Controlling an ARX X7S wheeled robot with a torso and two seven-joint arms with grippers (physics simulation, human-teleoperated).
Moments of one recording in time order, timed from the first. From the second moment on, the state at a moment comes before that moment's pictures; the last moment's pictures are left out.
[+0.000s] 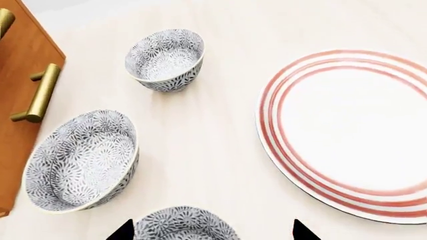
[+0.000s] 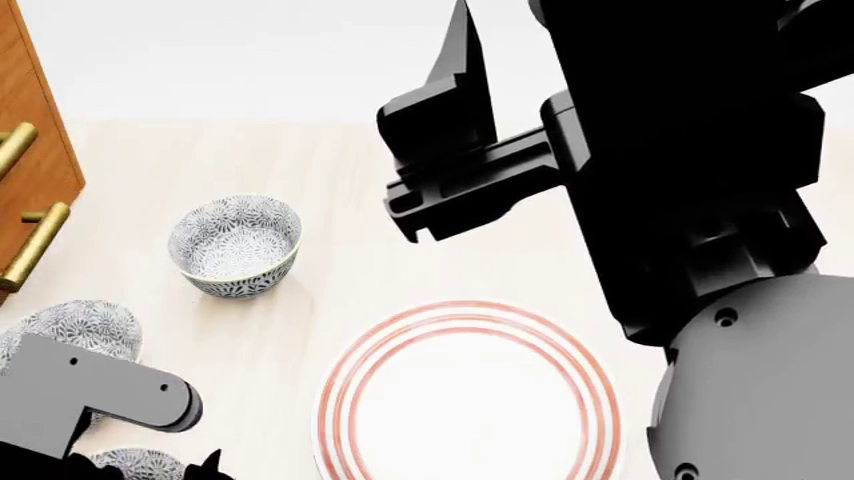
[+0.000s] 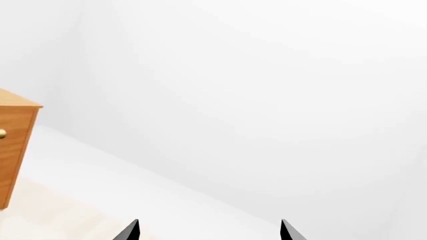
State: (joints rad) left arm -0.72 -0.59 0.45 0.50 -1.76 -1.17 -1.30; right arm 1.39 0.66 -0.39 -0.61 1.55 1.23 0.99
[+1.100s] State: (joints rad) left arm -0.56 -0.59 0.55 0.47 -1.50 -1.15 -1.12; right arm 1.37 0.67 -0.41 -0.62 1.51 1.19 0.95
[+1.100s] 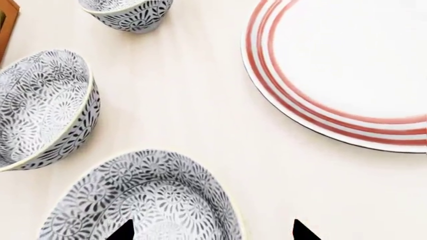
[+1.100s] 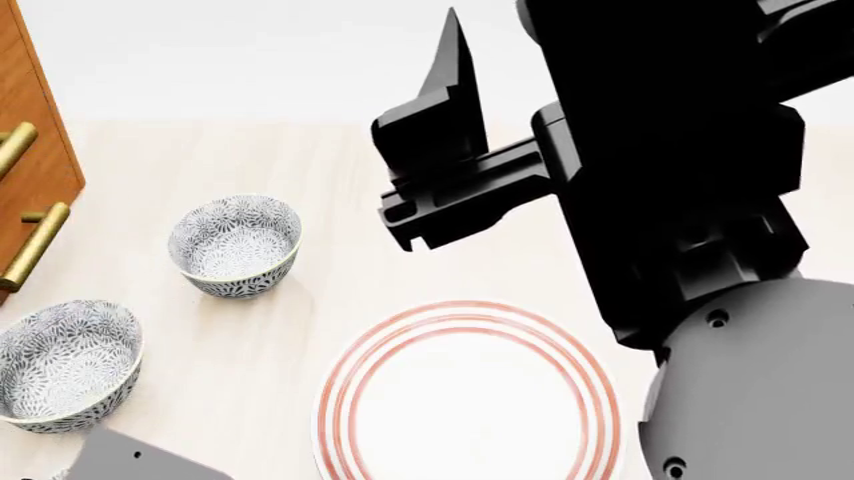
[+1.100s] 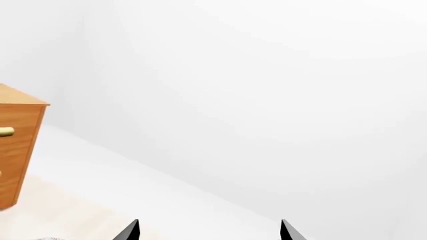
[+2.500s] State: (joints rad) left arm -0.47 -0.61 0.63 0.47 -1.26 -1.03 -1.05; right arm 1.37 0.67 -0.45 -0.64 1.48 1.16 0.88
